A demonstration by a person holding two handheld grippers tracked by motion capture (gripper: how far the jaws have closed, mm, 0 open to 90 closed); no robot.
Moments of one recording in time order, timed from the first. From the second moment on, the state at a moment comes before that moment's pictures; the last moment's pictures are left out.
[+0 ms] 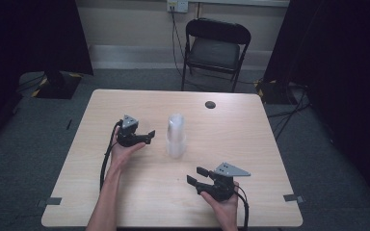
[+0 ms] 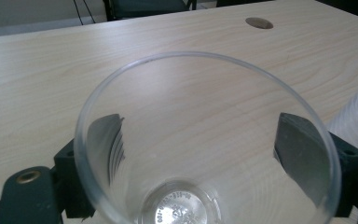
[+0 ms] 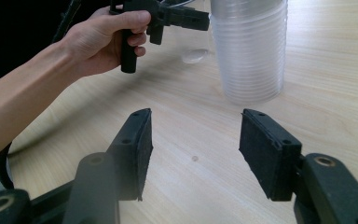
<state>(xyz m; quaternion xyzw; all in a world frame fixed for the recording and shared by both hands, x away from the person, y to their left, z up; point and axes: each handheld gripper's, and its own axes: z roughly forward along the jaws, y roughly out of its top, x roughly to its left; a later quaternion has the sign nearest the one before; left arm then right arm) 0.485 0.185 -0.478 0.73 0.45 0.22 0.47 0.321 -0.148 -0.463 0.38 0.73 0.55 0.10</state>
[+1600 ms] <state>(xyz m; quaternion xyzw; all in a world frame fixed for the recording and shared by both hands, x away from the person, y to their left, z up) 0.405 0.209 -0.473 0.73 0.47 0.21 0.45 0.322 -0.153 -0.468 0.40 0.73 0.55 0.11</state>
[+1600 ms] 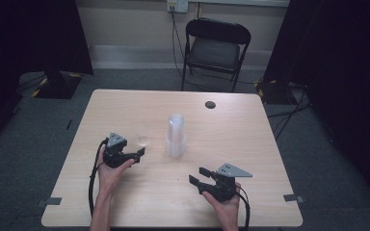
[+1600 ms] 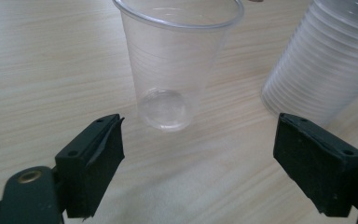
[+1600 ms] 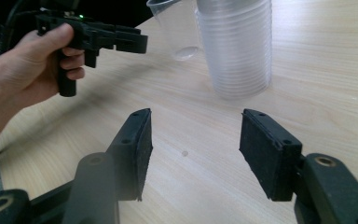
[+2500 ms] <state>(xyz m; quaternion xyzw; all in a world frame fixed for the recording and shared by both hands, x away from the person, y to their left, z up) 0.318 0.214 -0.477 0.73 0.43 0.20 0.49 0.318 -0.166 -0.473 0.42 0.72 0.54 0.12</state>
